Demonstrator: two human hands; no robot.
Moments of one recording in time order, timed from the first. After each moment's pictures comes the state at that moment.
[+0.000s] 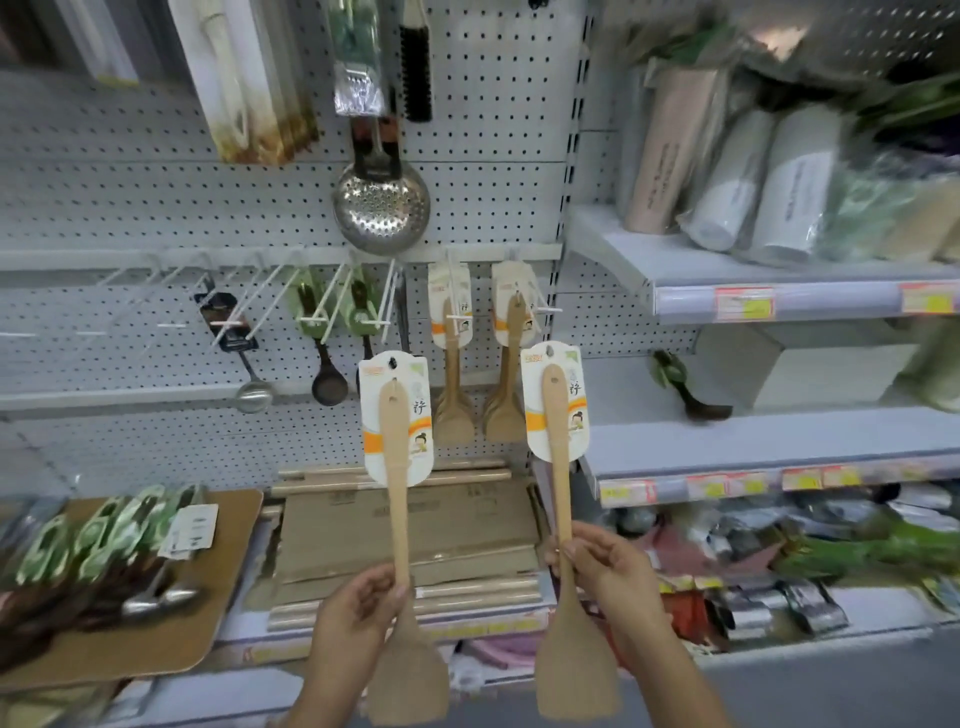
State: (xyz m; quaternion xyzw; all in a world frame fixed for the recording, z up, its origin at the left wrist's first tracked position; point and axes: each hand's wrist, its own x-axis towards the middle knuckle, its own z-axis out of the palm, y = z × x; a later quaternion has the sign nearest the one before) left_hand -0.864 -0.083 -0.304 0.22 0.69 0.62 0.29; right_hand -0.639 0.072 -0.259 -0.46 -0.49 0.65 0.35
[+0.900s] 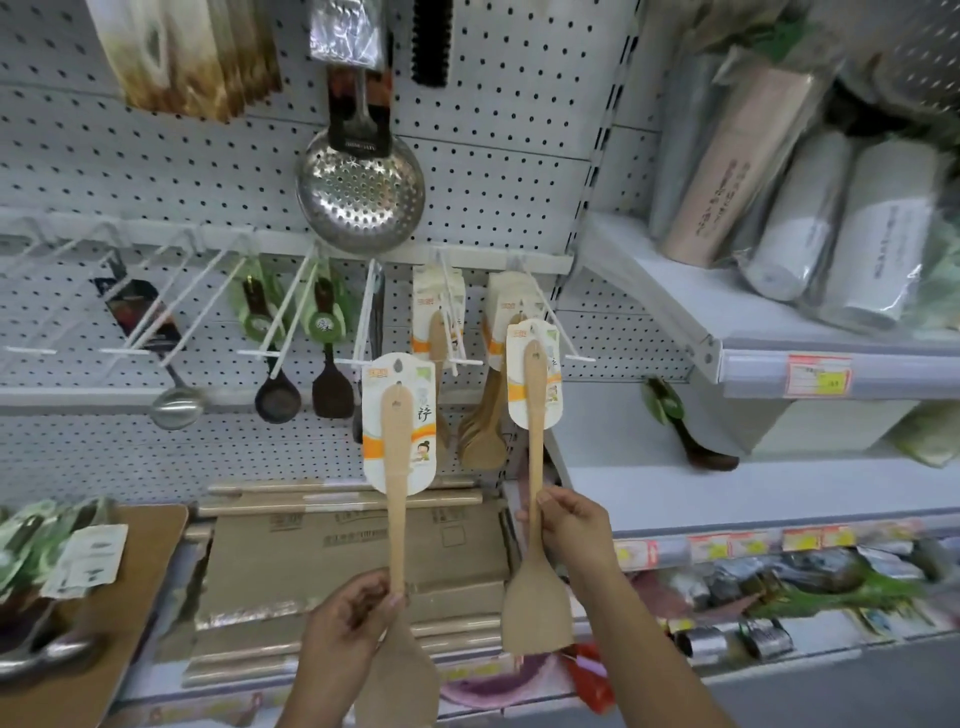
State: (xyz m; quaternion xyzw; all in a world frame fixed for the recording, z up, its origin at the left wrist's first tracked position) left_hand -0.918 0.019 -0.335 0.24 0.64 0.64 0.34; right_hand -0.743 0.208 -0.272 -0.51 -0.46 0.63 0.37
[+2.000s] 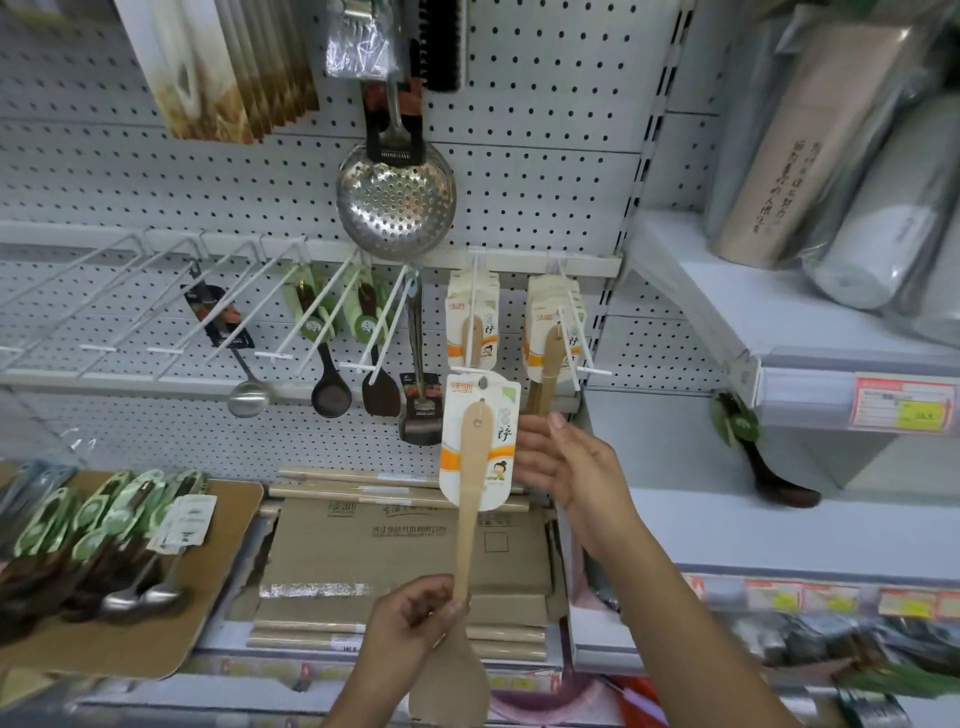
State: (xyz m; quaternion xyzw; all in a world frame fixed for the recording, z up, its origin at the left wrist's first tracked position) left_hand -0.876 0.047 -0.328 0.26 0.64 0.61 0.38; right_hand -0.768 0.237 -0.189 -0.28 -0.55 0.72 0.32
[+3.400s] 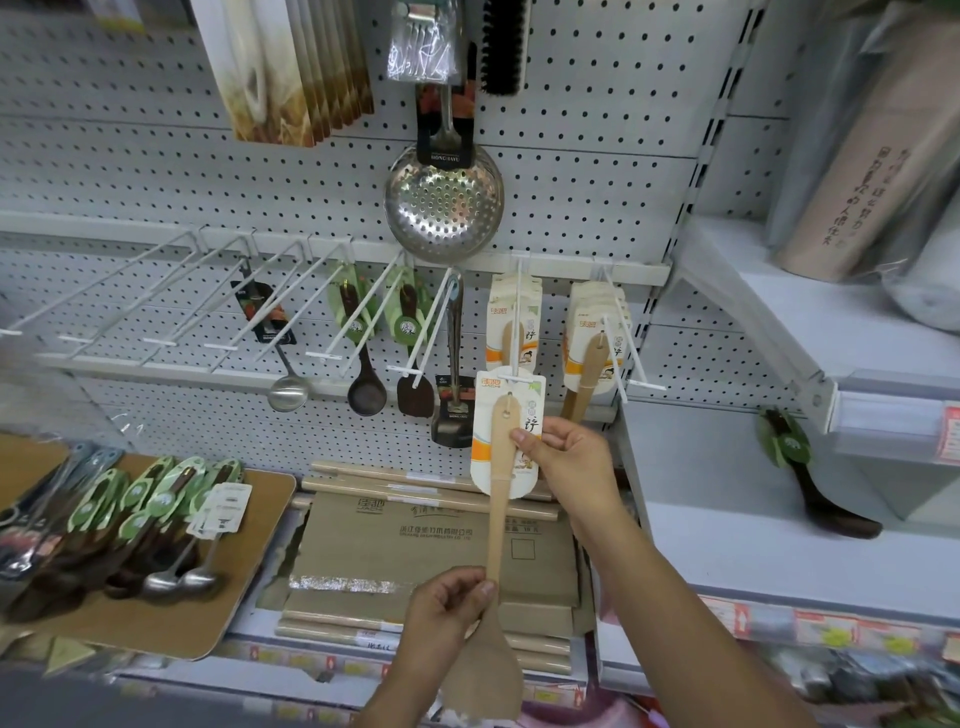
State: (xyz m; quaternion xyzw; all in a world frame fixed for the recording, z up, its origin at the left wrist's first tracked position) left_hand -0.884 0.065 -0.344 0.16 0.64 0.64 0.39; right_hand -0.827 0.236 -0.200 -0.34 -0.60 0.66 0.30
